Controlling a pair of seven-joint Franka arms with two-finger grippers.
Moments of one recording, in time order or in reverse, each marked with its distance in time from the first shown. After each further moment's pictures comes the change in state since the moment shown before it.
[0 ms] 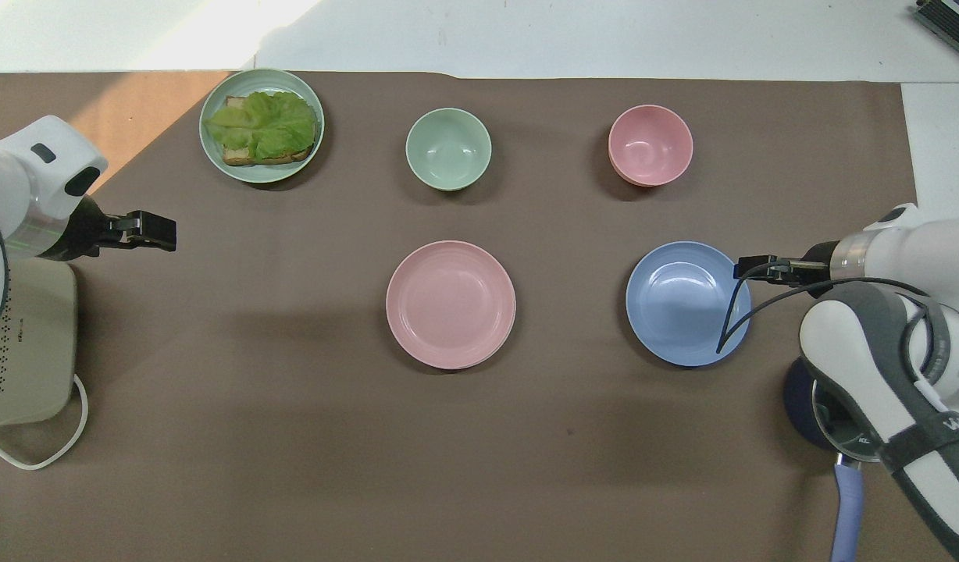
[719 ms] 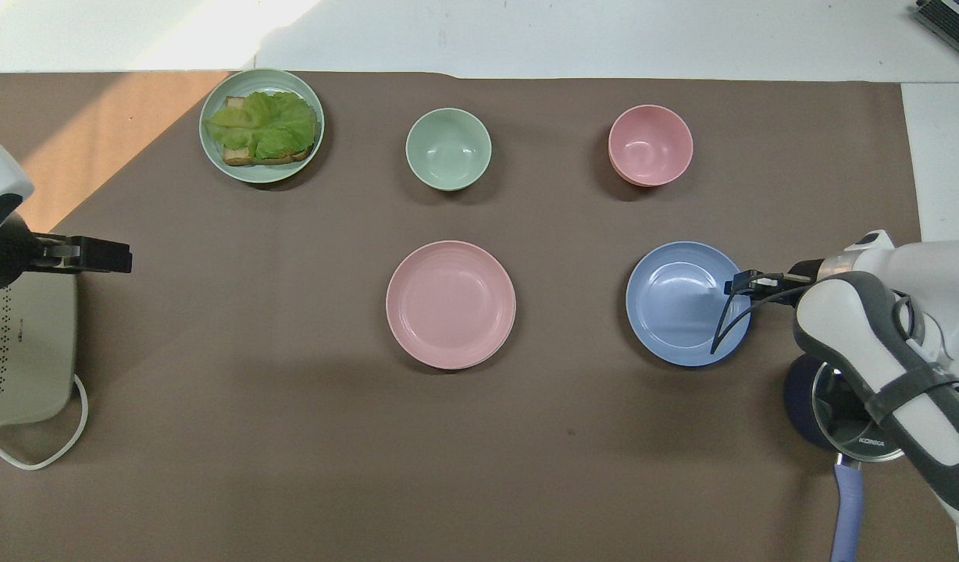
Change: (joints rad) left arm 0.000 -0.148 -0.009 0.013 0.008 -0.106 0.066; right arm -0.034 0.098 -0.001 -0.045 0.182 0.059 -0.147
